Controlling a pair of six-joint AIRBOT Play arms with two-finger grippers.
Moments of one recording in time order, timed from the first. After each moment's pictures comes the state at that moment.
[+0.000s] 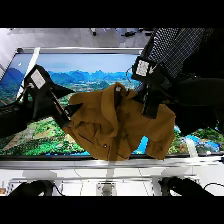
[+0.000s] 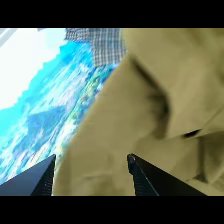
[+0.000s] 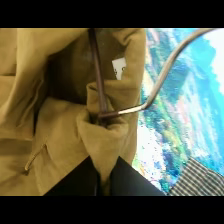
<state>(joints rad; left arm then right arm) -0.41 -0.76 1.11 -2.05 0.94 2.49 0.41 -1.07 1.55 1.90 -1.32 -2.61</state>
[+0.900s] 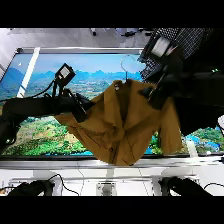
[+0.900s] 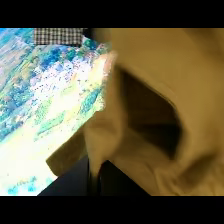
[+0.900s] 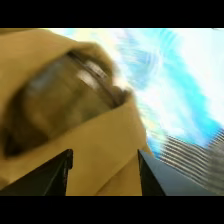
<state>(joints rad) -0.39 -0.98 1.10 -2.34 0.94 2.48 0.41 -1.03 1.62 1.74 -1.26 -2.31</state>
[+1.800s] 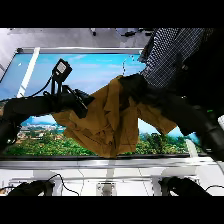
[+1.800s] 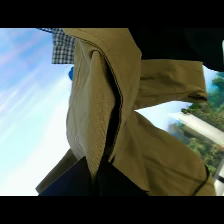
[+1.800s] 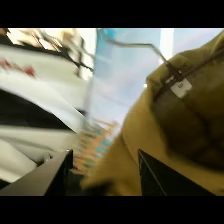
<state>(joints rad) -0.41 -0.98 1.10 -2.34 0.86 2.47 0.51 -0.94 1.07 2.11 -0.40 -1.09</state>
